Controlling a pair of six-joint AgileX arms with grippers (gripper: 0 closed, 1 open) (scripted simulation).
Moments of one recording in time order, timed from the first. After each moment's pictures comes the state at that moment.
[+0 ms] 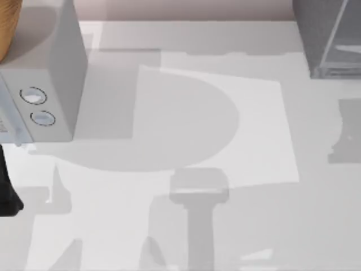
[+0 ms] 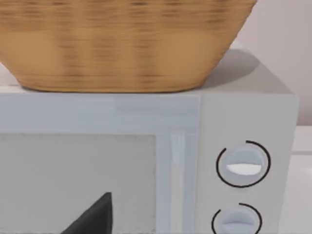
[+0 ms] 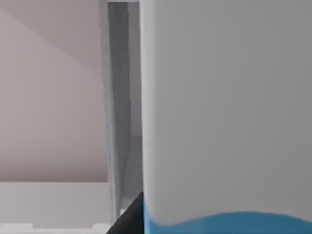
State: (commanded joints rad) left arm 0.00 0.00 0.00 0.00 0.00 0.00; right arm -0.10 0.70 0.29 0.42 -0.08 0.00
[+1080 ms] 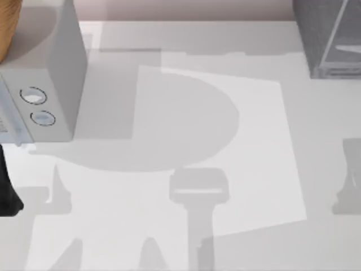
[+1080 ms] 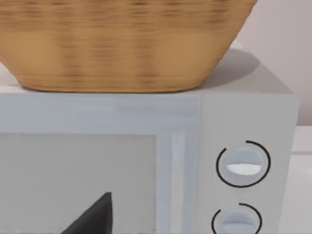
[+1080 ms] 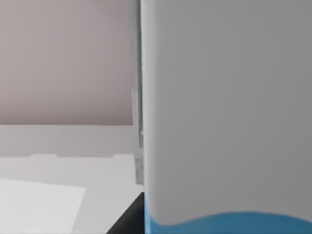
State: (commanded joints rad) left arm 0.00 0.00 0.00 0.00 0.00 0.00; right arm 0.00 0.01 0.00 0.01 -0.01 0.00
